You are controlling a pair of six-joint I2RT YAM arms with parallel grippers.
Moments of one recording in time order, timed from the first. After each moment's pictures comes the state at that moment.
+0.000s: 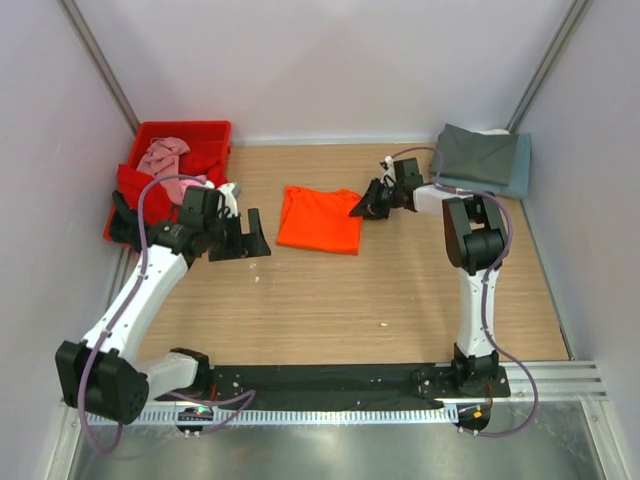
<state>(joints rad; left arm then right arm) -0.27 1.20 1.07 -0.78 0.26 -0.35 0.21 2.24 1.48 -0.09 -0.68 0.62</state>
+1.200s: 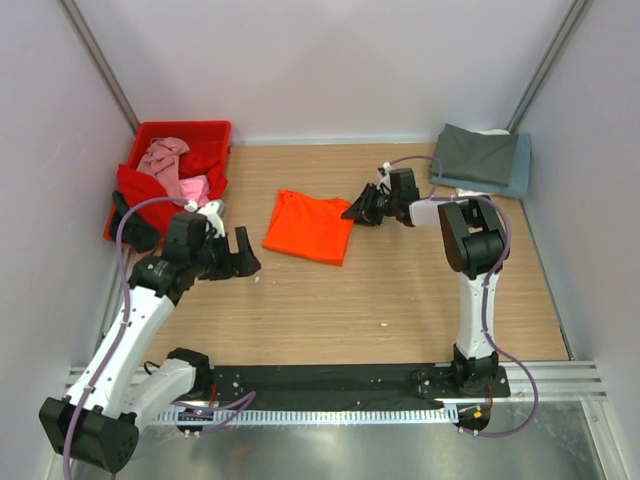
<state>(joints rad) -0.27 0.92 0.89 -0.78 0.17 -0.37 0.25 2.15 1.29 0.17 -0.63 0.72</state>
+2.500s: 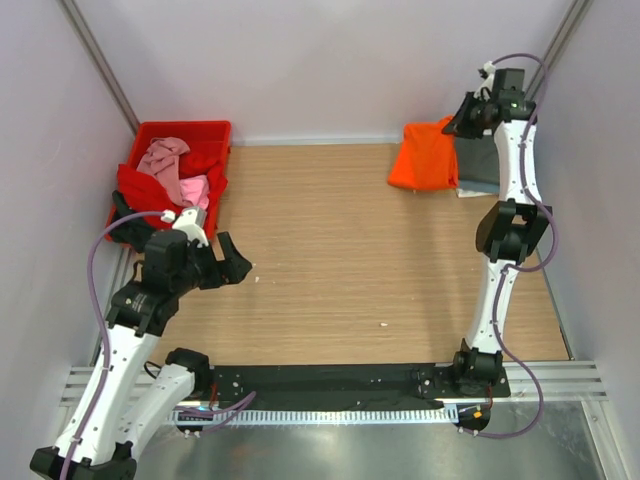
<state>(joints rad) -0.27 0.69 0.87 -0.80 0.13 -0.45 -0.13 2.36 2.55 -0.91 -0.39 0.24</state>
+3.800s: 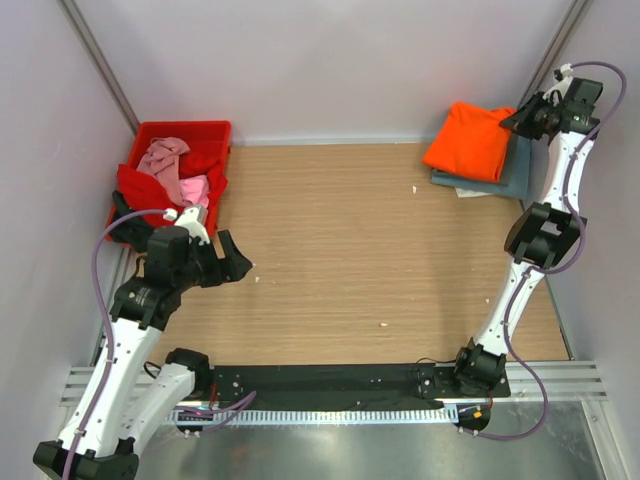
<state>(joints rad) -0.25 0.73 0.87 -0.79 0.16 -0.44 -0.42 2.42 2.60 -0.77 -0.56 0.23</state>
